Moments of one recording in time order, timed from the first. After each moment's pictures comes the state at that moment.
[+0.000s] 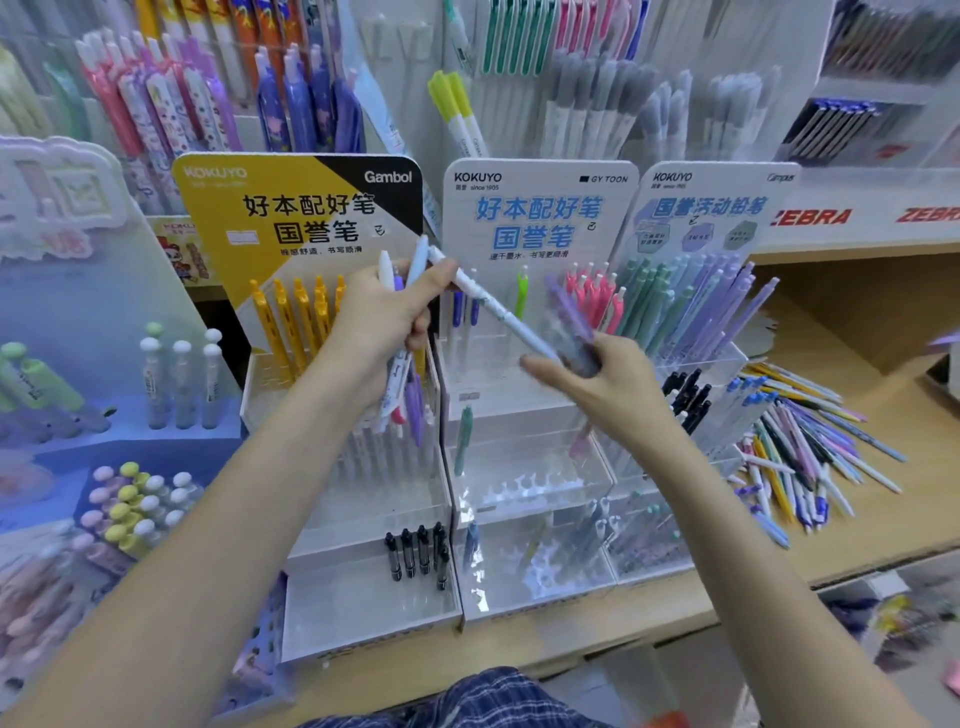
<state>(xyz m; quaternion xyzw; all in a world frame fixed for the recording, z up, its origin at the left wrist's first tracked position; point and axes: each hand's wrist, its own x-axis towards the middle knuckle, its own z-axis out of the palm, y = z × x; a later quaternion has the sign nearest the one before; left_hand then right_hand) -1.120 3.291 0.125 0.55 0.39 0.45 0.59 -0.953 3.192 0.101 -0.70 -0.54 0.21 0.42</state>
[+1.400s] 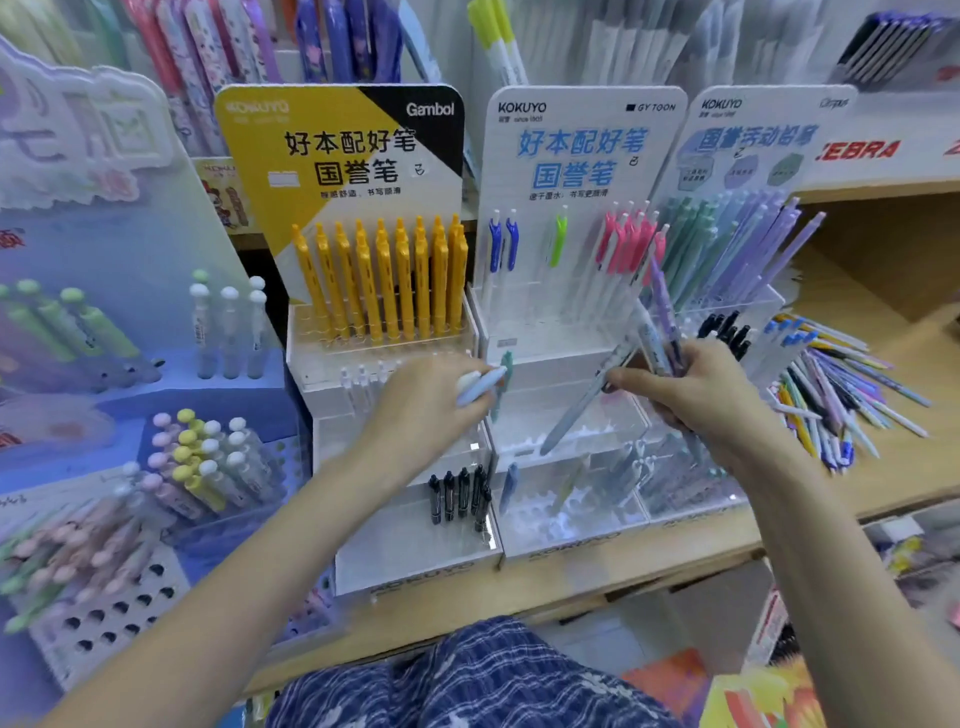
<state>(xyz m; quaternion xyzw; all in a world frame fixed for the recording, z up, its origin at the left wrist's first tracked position) -1.164 3.235 0.057 0.84 0.40 0.22 0.28 -0.958 3.143 0.089 -0.72 -0.41 0.34 0.45</state>
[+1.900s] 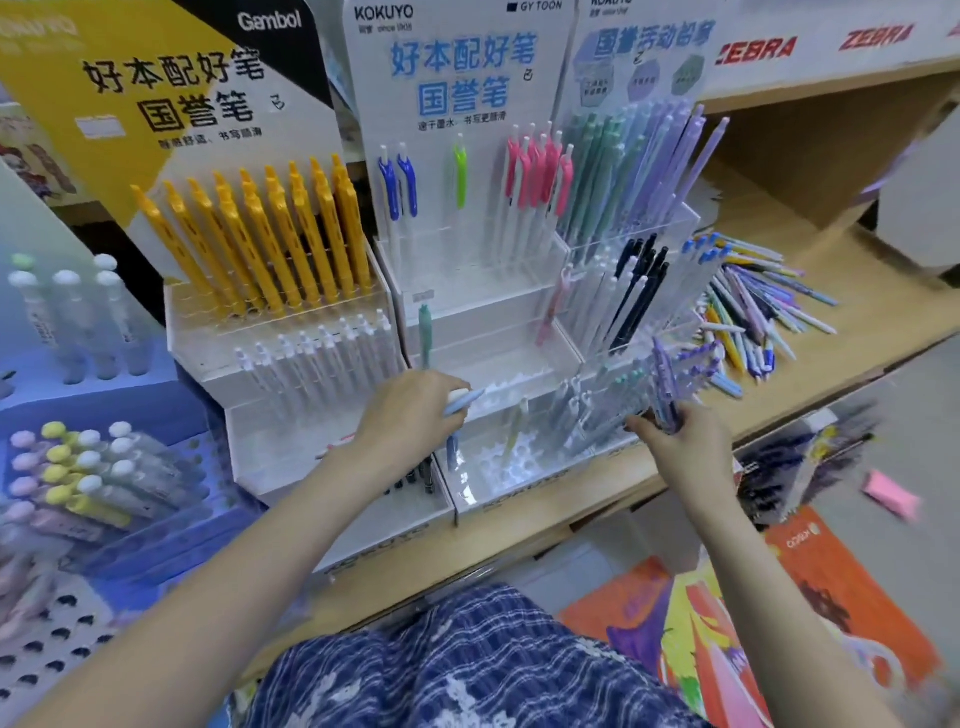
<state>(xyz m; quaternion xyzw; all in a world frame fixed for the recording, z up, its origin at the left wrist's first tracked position) -1.122 3.229 -0.005 0.91 0.35 0.05 0.23 -0.931 3.061 -0.010 -0.89 -0.29 0.10 0.34</state>
